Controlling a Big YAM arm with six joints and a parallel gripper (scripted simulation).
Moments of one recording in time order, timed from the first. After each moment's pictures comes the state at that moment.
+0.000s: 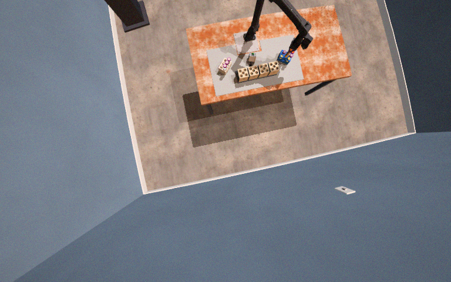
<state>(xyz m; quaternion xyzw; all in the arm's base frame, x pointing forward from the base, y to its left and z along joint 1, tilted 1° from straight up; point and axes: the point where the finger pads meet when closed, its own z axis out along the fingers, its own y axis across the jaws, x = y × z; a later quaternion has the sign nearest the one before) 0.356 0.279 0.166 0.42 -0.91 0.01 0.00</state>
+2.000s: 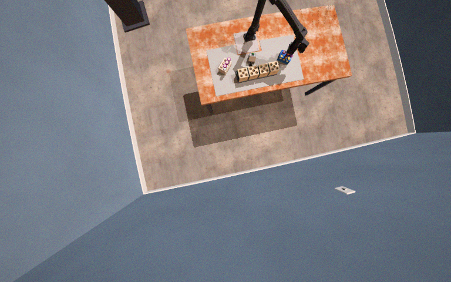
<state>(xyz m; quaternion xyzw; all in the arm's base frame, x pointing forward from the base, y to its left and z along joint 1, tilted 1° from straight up) 0.356 0.279 0.113 0.42 -0.91 0.01 0.00</state>
